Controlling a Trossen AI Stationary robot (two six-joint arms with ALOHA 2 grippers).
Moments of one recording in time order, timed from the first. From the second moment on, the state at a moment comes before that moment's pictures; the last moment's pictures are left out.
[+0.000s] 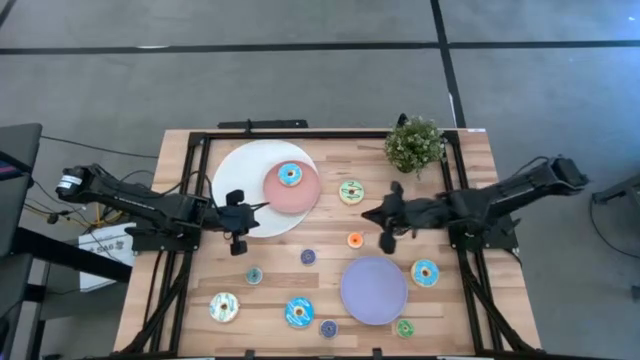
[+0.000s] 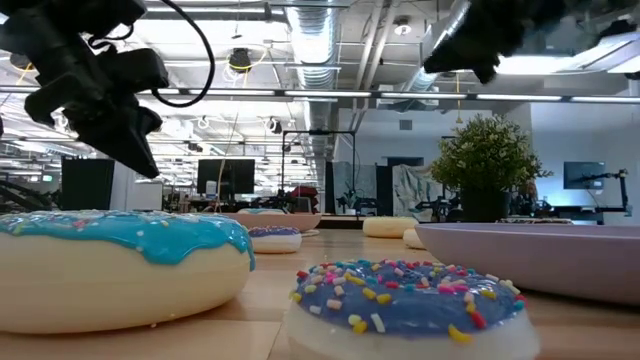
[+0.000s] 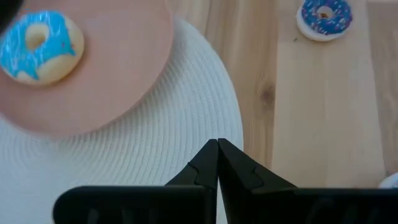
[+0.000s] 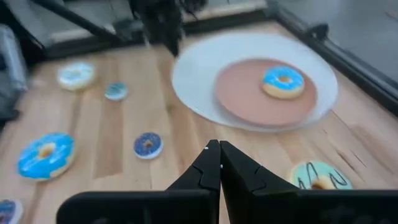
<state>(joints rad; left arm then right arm) -0.16 0.92 0.43 -0.36 -0.28 -0.18 0.25 1.12 0.74 -0.17 0.40 0.27</state>
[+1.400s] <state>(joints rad) -0.16 0.71 0.43 -0.37 -0.27 -0.10 0.19 1.94 1.43 -0.93 0.05 0.97</state>
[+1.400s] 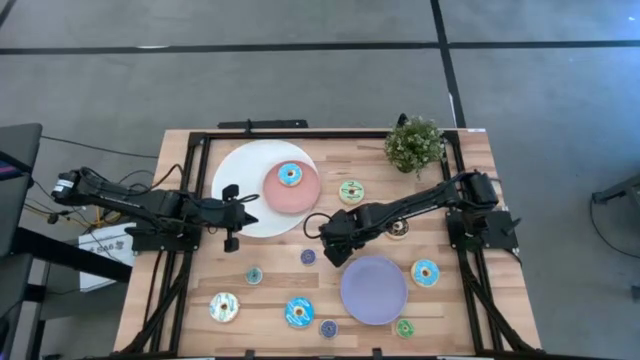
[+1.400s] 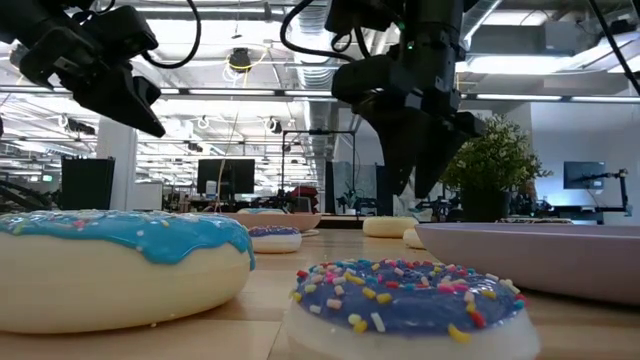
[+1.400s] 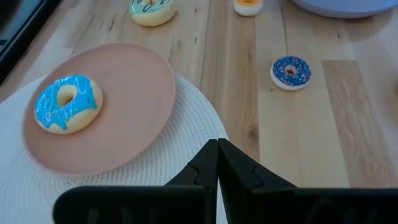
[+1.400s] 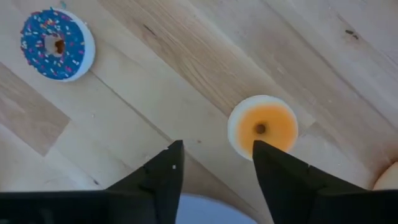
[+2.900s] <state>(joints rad) -0.16 0.71 0.43 -0.38 -0.27 -0.14 0.18 2.04 1.43 -1.01 0.13 1.02</state>
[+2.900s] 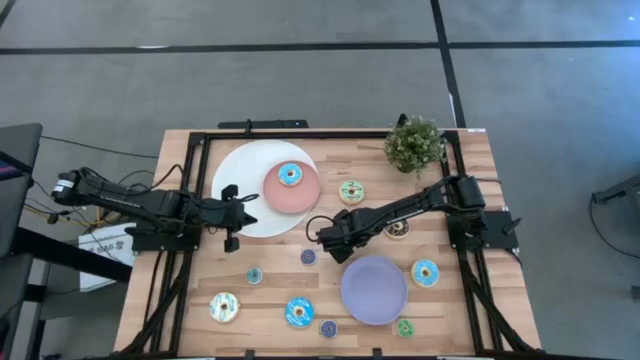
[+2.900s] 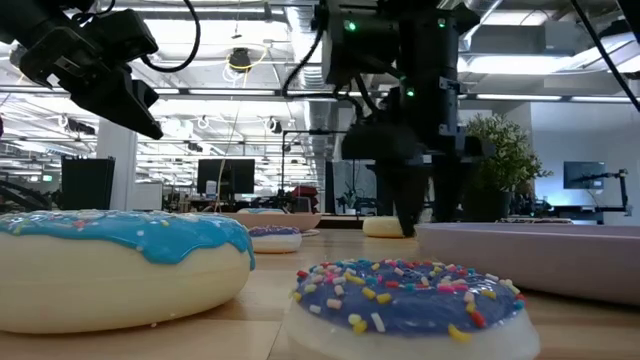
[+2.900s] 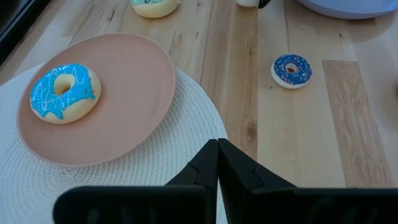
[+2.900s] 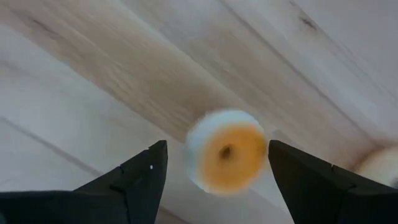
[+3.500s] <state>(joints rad) -0.16 0.71 0.43 -0.38 -0.27 -0.15 0.18 2.04 1.43 -0.98 0.09 1.02</state>
